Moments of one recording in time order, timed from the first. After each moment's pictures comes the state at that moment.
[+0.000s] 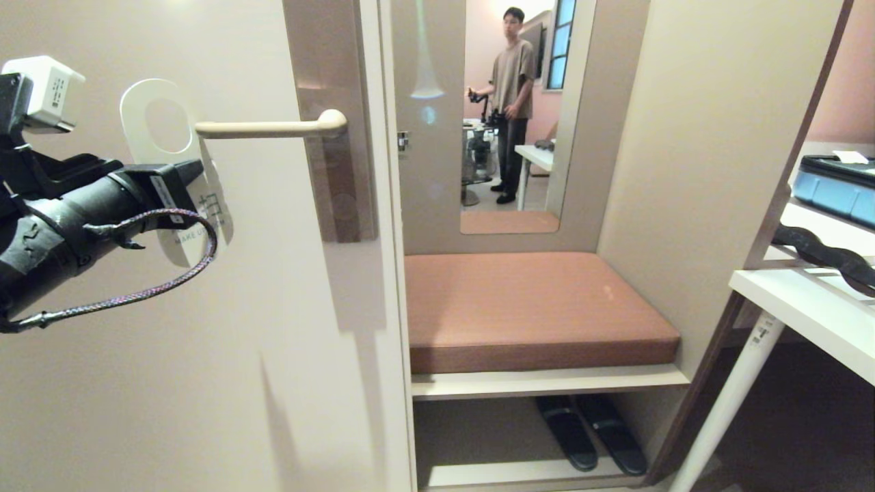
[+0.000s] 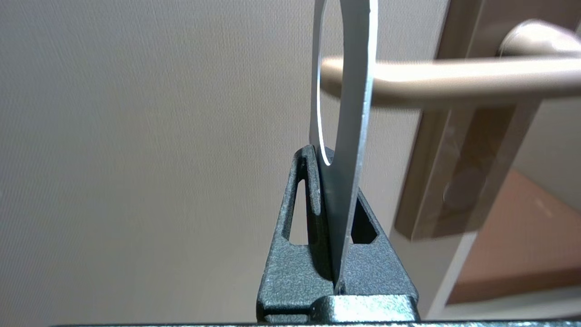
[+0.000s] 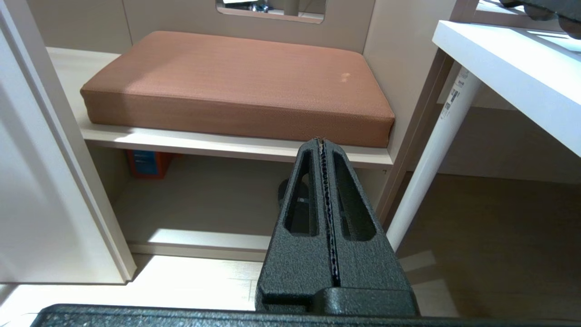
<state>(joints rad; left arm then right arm) -0.20 1.38 -0.81 -0.63 0.08 -0.01 0.01 0.00 -0.03 0.09 0.01 -0.05</state>
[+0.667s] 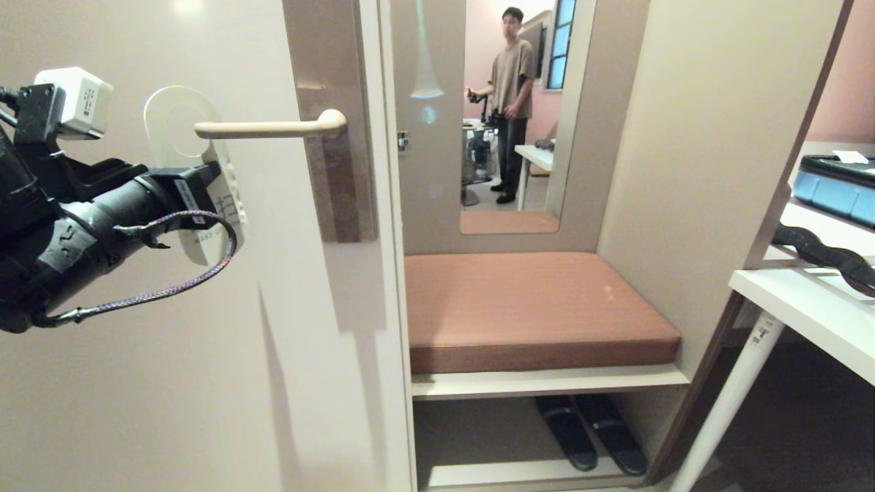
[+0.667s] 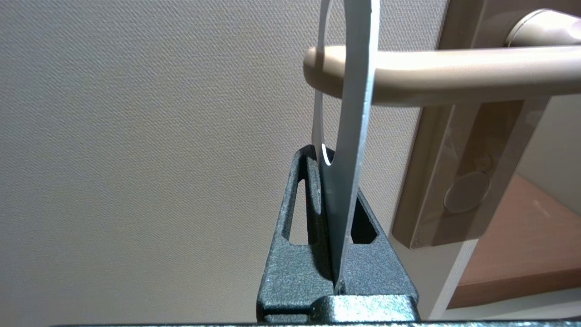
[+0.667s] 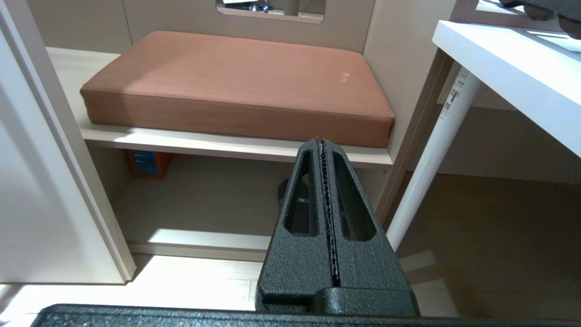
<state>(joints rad) -0.21 1.43 -0.80 -0.70 0.08 -0.02 0.01 0.00 -0.03 0.09 0.01 -0.05</state>
